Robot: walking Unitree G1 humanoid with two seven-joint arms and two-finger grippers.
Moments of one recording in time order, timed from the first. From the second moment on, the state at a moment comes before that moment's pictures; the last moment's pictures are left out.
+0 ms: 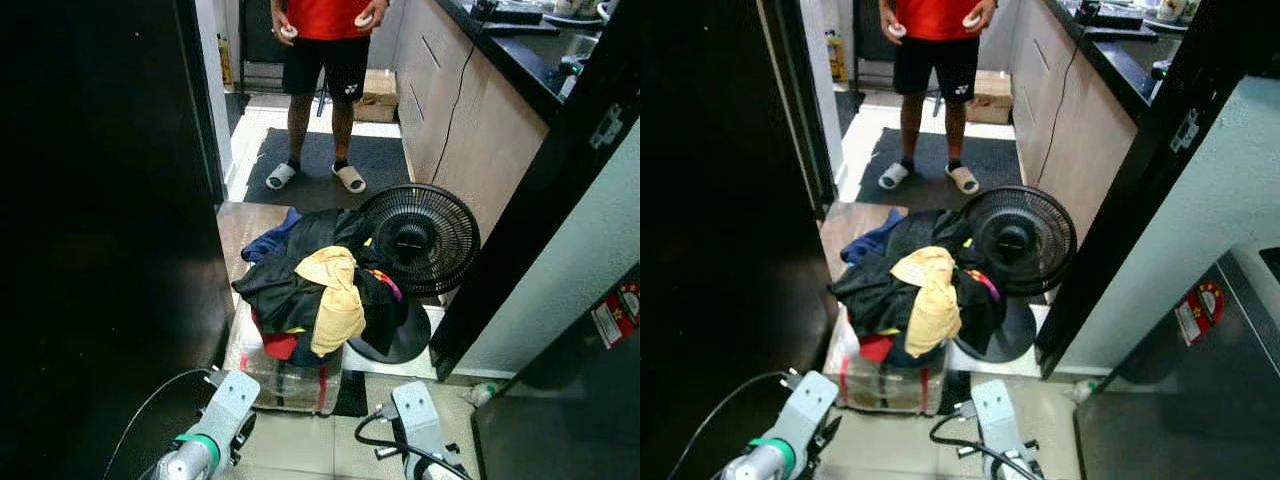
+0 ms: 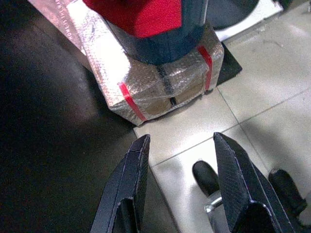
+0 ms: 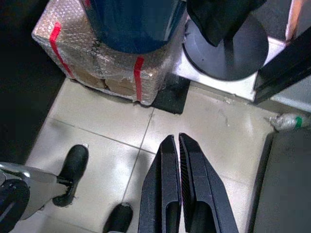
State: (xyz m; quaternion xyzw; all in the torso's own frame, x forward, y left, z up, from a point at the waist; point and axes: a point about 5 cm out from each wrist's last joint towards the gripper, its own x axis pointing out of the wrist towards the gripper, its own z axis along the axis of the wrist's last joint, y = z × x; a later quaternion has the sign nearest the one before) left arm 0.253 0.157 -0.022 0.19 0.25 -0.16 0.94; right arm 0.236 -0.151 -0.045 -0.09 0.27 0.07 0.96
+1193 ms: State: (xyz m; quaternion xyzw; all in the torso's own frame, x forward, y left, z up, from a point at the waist) left arm 0.260 0.148 -0.018 0.18 0.22 -0.15 0.95; right arm 0.238 -0.155 -0.041 -0.08 0.25 0.06 0.96
